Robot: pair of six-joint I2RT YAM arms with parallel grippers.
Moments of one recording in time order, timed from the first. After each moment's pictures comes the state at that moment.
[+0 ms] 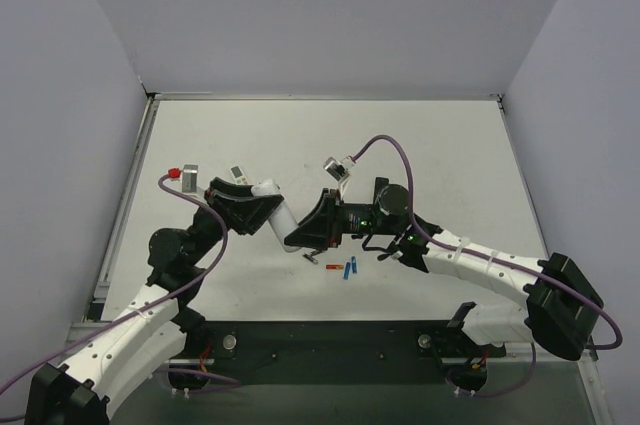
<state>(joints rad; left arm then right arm) -0.48 0.70 0.33 0.83 0.36 -0.99 0.88 1.26 0.68 0.69 -0.67 0.85</state>
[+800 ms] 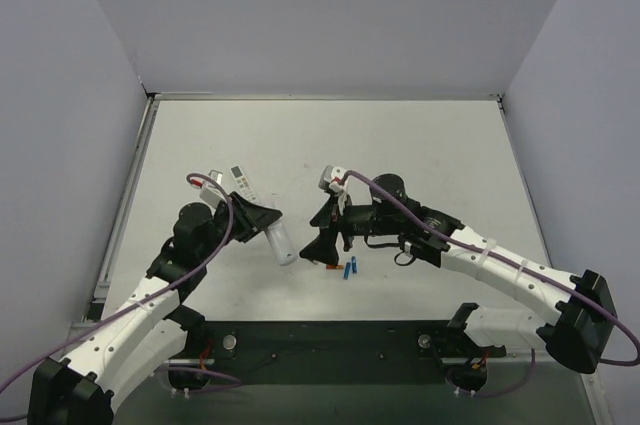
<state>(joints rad) -0.44 0.73 0.40 0.14 0.25 -1.05 0.88 1.16 0.84 0.02 -0.54 0.19</state>
